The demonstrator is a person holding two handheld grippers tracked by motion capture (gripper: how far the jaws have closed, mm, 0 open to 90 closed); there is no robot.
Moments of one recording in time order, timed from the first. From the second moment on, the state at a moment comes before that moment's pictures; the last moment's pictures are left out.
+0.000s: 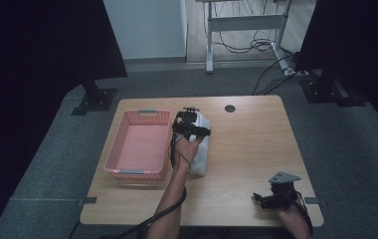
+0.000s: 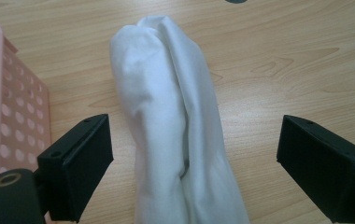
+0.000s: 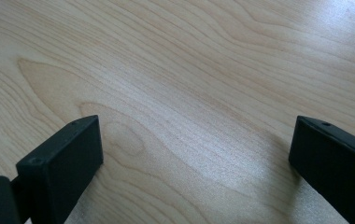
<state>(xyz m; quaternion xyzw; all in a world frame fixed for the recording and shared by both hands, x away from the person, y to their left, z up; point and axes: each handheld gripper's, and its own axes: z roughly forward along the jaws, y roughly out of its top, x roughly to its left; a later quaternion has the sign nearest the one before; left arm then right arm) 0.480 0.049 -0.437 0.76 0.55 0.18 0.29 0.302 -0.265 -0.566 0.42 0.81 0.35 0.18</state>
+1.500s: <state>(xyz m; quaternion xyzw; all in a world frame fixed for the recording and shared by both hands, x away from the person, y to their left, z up) 0.456 0.098 -0.404 0.76 0.55 0.20 0.30 0.302 -0.265 -0.566 0.42 0.81 0.35 0.18</state>
